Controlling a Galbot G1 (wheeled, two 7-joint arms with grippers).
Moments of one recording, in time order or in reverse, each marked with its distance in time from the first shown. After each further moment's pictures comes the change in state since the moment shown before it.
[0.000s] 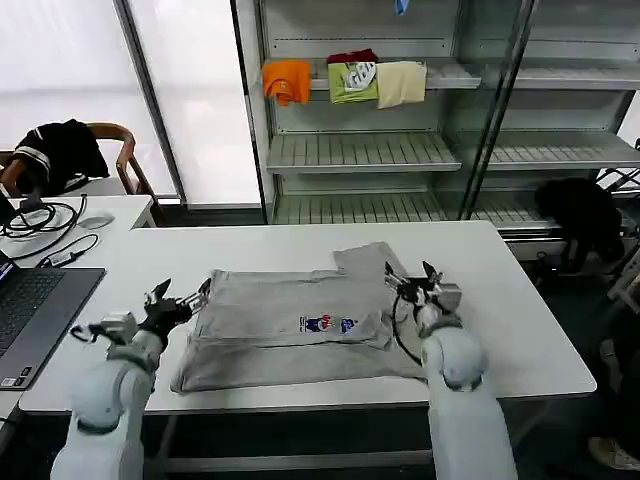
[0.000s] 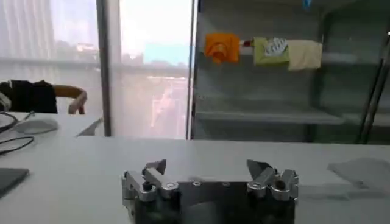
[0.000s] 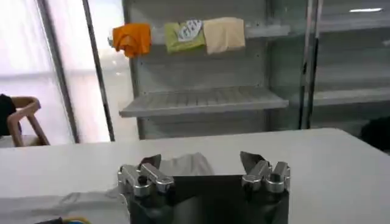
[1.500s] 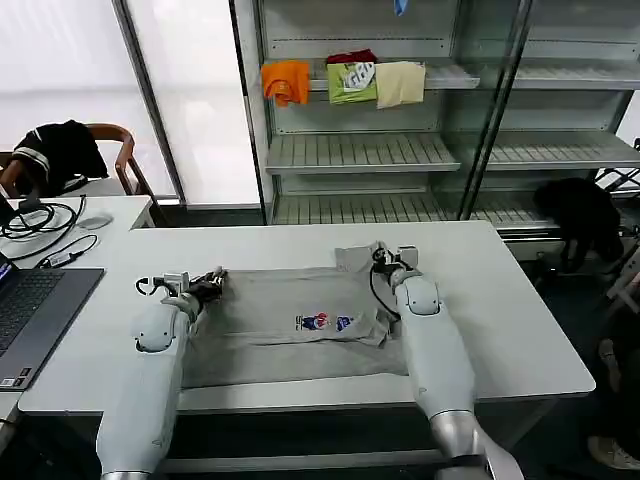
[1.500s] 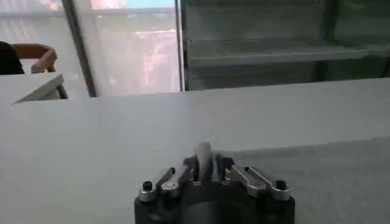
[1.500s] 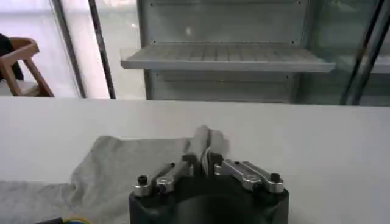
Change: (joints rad) left arm -0.321 -0.023 0.096 0.530 0.168 -0.014 0.092; right arm 0.229 0.007 -0.014 -0.435 -0.028 0.125 -0.079
